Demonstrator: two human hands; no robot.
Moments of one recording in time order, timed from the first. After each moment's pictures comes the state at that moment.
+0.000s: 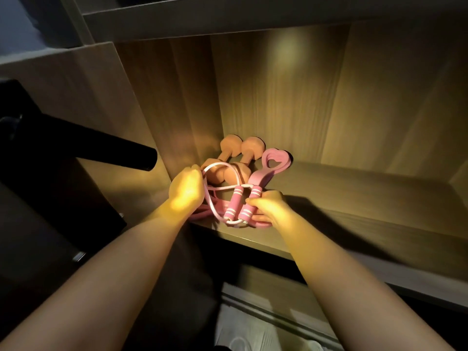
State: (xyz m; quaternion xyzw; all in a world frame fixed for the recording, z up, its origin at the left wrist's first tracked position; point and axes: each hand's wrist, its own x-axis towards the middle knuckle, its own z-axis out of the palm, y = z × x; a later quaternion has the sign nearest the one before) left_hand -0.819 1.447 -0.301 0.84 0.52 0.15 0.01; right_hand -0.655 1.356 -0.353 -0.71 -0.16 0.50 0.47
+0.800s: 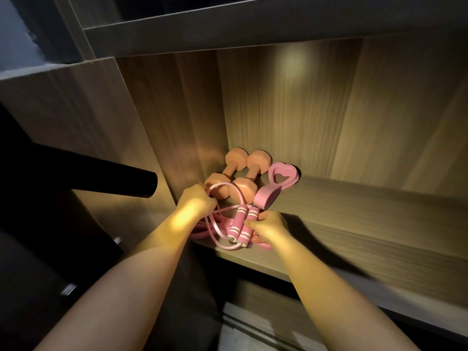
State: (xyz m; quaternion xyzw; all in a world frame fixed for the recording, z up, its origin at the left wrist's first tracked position) left_hand -0.805 1.470 -0.297 0.76 0.60 0.10 0.22; right_hand -0.663 1.376 -0.378 -0.75 -0.25 0.43 0.43
